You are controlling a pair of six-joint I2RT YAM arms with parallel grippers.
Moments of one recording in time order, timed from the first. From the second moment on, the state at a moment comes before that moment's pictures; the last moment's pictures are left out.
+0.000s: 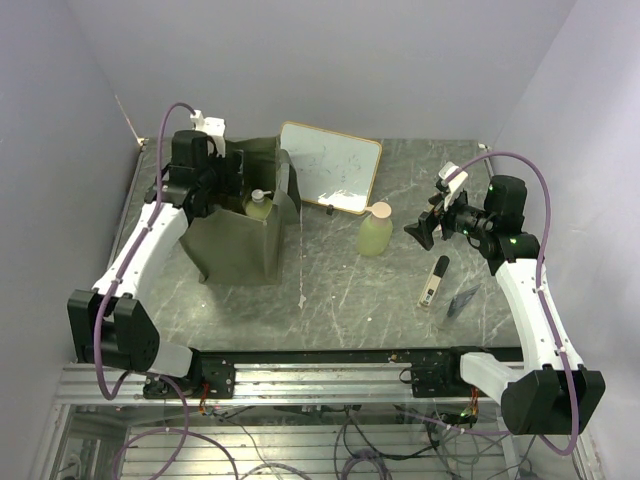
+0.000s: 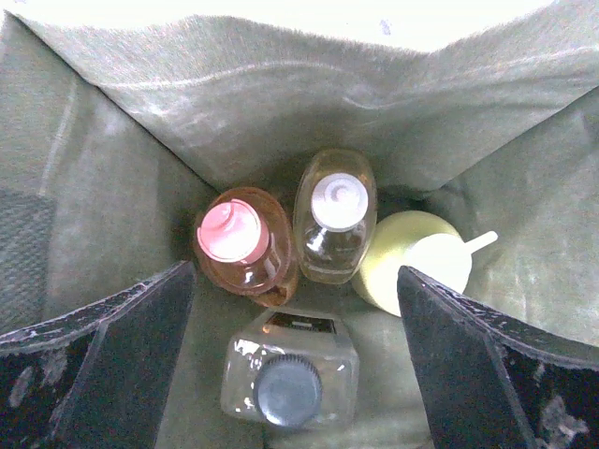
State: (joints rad) left arm -0.18 1.42 1.26 -0.39 -0.06 0.01; right arm -0.01 1.06 0.98 -0.43 -0.74 -0.52
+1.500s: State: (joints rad) left arm -0.18 1.13 1.35 -0.44 0.30 0.08; right arm -0.12 1.52 1.20 -0.37 -0.17 -0.38
